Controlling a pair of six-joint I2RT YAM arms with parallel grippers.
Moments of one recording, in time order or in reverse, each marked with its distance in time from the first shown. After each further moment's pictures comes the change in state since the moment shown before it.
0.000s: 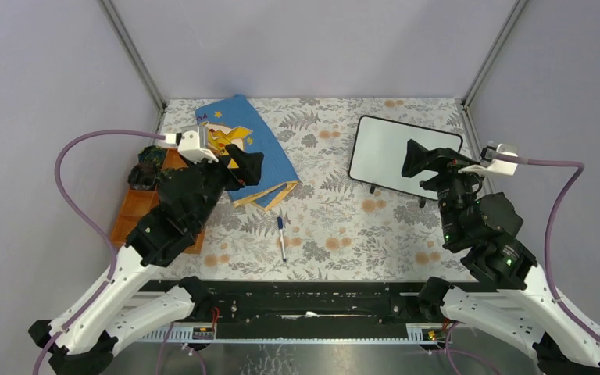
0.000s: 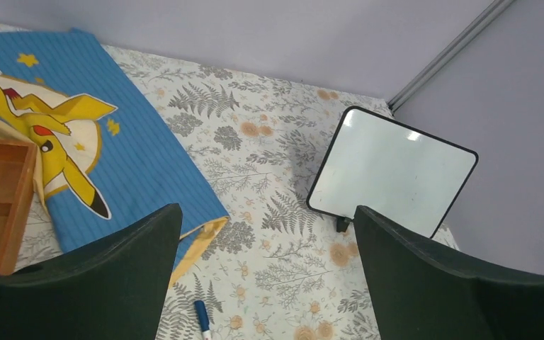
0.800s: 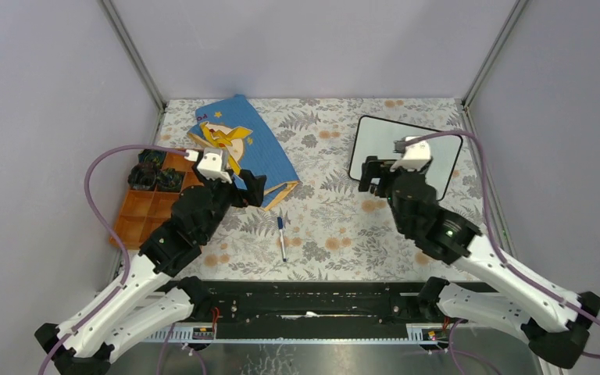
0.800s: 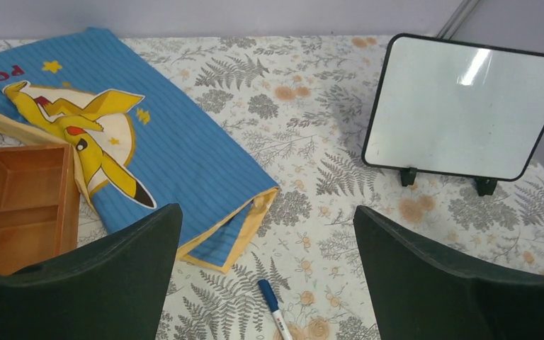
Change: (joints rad) left arm 0.000 -0.104 -0.238 0.122 0.058 0.243; right arm 0.000 0.208 -0.071 -0.114 -0.100 0.029
